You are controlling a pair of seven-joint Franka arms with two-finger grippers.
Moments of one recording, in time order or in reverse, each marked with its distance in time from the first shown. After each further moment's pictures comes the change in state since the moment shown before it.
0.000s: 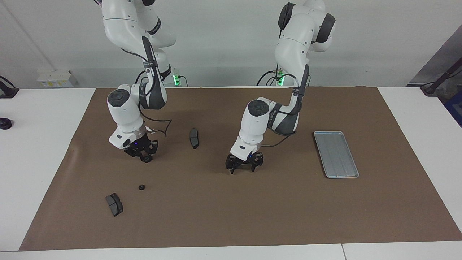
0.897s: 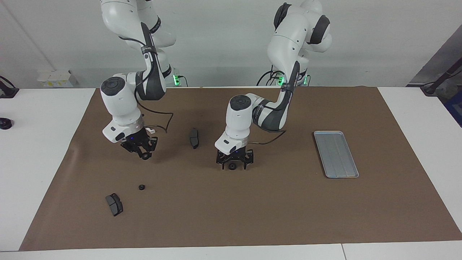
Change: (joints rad) left arm -0.060 0.040 -0.006 0.081 0.118 -0.089 0.052; right arm 0.009 -0.060 0.039 0.158 0.002 -0.209 0.194
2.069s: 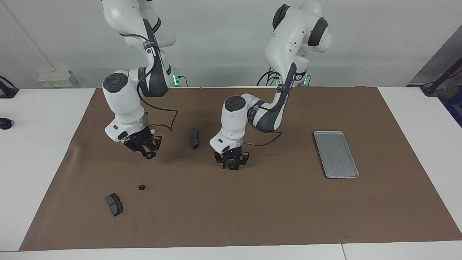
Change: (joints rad) left arm -0.004 0.006 -0.027 0.018 0.017 -0.038 0.071; right arm 0.006 0.009 0.014 0.058 0.000 -0.056 0.024
